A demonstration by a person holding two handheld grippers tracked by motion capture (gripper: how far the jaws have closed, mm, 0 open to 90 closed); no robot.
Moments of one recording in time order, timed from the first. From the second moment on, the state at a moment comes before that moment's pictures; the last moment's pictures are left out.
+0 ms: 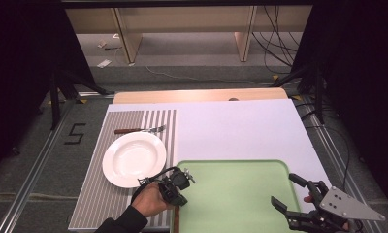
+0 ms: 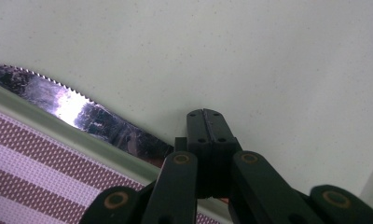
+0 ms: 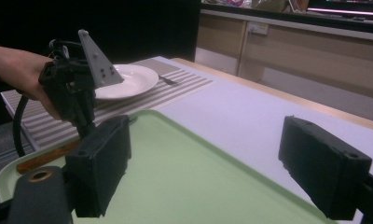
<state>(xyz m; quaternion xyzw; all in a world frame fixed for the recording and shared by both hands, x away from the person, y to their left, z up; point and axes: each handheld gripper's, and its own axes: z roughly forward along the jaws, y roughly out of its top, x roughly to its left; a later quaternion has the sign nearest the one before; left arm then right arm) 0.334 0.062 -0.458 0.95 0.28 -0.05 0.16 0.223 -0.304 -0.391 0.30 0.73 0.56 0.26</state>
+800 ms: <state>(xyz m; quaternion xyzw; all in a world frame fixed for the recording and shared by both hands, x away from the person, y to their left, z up) 0.320 0.065 -0.438 0.92 0.28 -0.02 0.27 0.223 -0.304 -0.391 0.30 0.73 0.56 0.26</state>
